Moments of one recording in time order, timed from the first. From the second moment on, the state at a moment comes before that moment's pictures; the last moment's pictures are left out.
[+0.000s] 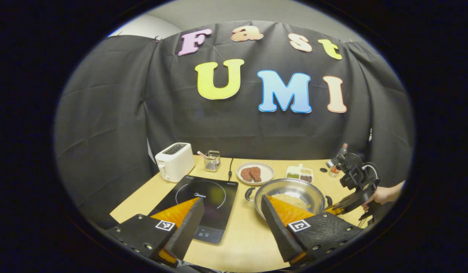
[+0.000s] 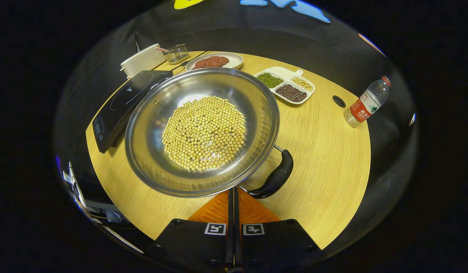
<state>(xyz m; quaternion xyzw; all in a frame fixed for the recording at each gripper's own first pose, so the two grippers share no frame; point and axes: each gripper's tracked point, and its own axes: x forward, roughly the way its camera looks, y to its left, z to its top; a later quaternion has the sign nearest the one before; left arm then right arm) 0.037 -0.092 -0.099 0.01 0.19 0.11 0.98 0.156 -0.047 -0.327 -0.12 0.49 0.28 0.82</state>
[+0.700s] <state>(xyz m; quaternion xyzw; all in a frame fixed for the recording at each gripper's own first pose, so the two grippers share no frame) 0.039 -0.116 -0.139 -0.01 0.21 0.14 0.97 0.202 -0.069 -0.325 -0.03 0.49 0.24 0.84</state>
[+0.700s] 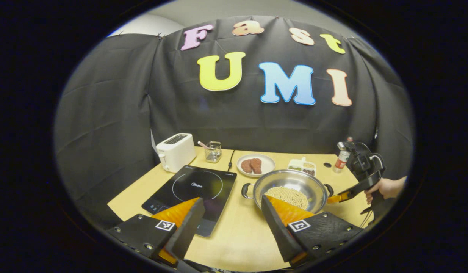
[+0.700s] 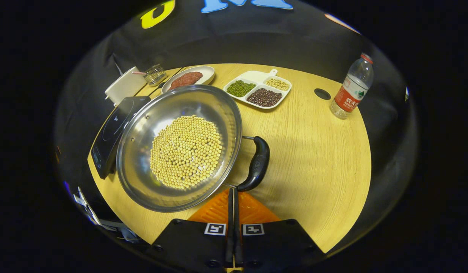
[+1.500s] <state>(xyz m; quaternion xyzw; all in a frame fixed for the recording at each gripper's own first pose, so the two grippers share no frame) 0.186 -0.119 -0.231 -0.03 0.29 -0.02 0.95 0.232 -0.088 -0.250 0.11 0.38 0.19 0.90</state>
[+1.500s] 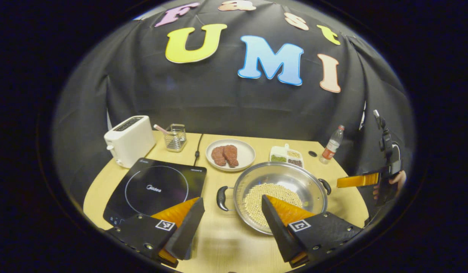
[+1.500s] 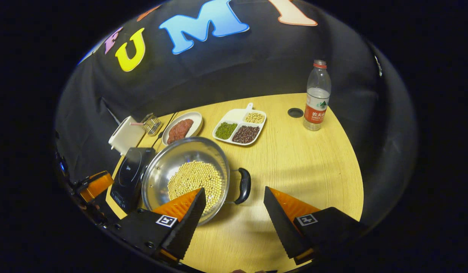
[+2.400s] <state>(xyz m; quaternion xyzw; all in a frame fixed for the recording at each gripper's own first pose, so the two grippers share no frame) 0.265 -0.115 -0.362 -0.08 0.40 -0.10 0.91 0.262 -0.053 -0.343 0.09 0.42 0.18 0.88</state>
